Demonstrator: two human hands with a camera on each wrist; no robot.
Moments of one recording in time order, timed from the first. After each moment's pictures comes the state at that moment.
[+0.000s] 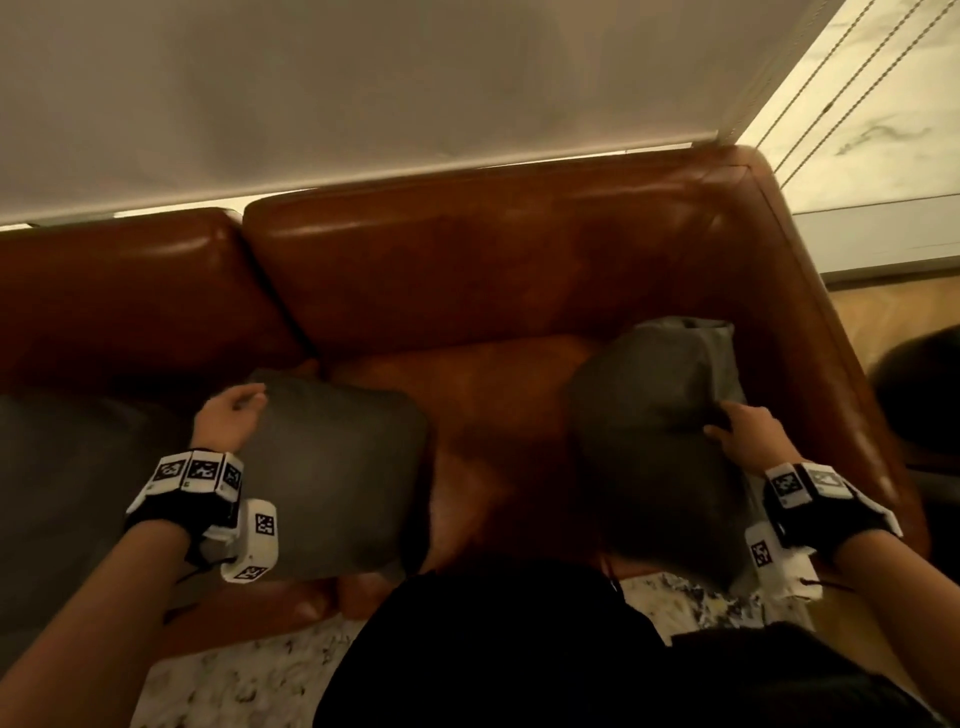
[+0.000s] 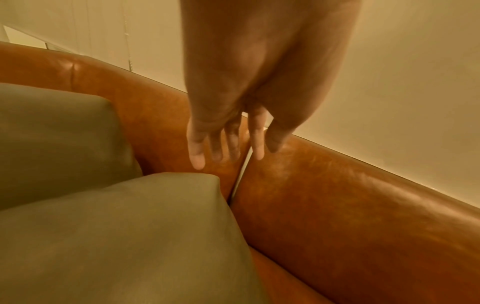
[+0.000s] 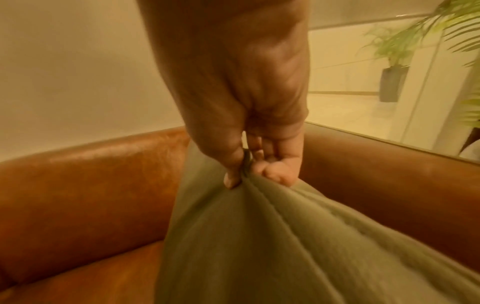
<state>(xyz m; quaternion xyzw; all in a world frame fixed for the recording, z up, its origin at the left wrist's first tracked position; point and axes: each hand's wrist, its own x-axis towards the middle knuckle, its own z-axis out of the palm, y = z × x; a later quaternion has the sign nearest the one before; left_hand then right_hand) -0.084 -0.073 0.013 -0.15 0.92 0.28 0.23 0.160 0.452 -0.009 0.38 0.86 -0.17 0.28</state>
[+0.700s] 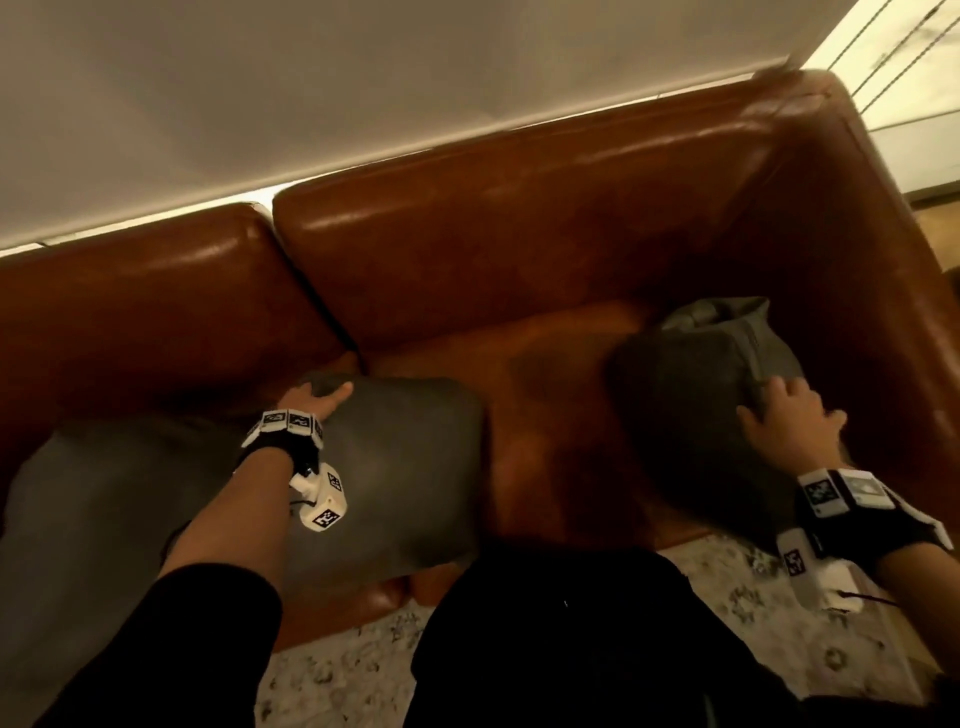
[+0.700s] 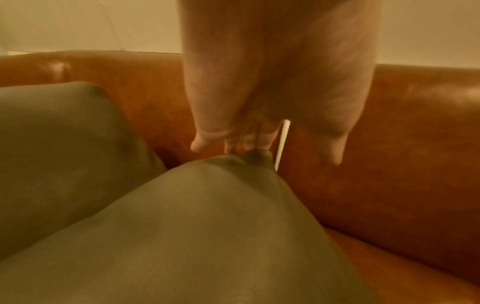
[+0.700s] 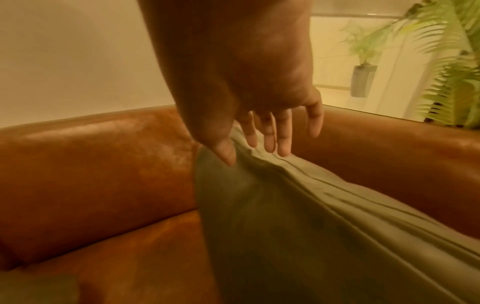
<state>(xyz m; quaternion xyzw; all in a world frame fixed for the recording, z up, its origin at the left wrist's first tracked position) -0.167 -0.099 -0.053 -0.15 0.88 0.13 0.43 0.135 0.346 -0.007 0.43 0.87 -0.08 0.25</state>
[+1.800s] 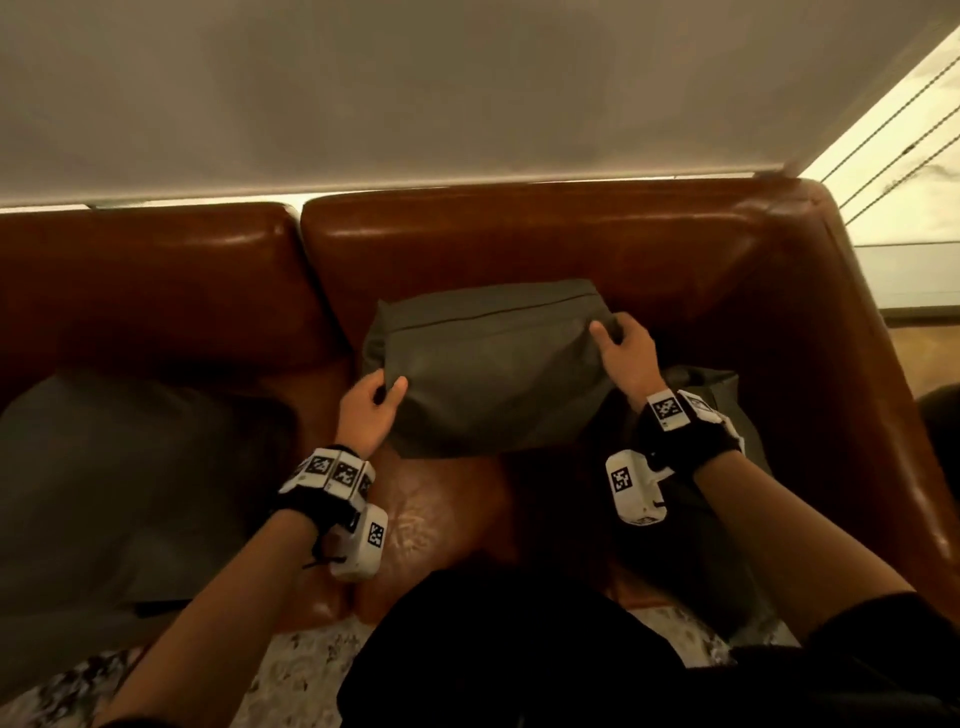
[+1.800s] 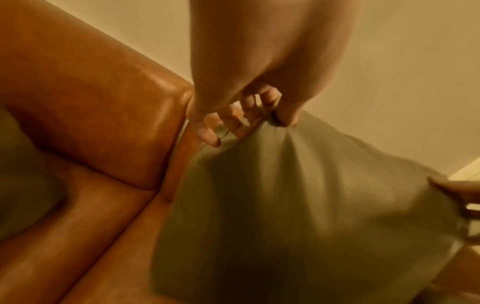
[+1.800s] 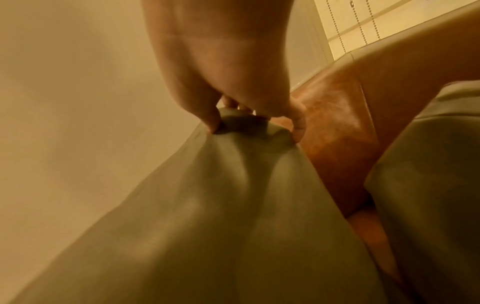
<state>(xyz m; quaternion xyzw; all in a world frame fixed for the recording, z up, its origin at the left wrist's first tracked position) -0.073 -0.008 -0.019 0.00 0.88 0.43 0.20 -0.028 0.309 -0.001 0.33 0.81 -0.49 0.04</state>
